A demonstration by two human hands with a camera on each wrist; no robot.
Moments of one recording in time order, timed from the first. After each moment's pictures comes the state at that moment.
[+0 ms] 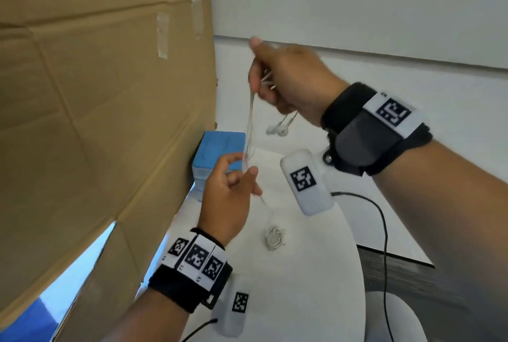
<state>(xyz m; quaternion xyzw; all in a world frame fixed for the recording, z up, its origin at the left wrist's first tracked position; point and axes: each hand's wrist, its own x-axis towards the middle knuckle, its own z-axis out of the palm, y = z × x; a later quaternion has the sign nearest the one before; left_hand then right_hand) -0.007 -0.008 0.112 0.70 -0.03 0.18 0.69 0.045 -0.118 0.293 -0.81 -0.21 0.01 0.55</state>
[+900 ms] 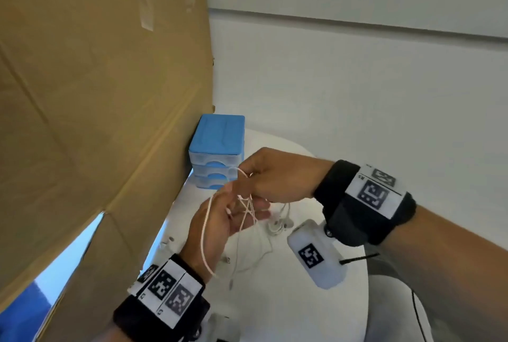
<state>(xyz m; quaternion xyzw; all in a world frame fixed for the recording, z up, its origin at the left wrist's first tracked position) -0.044 -0.003 0.095 0.59 0.07 -0.03 0.81 0.010 -0.124 0.188 -0.88 -0.25 0.28 0.31</state>
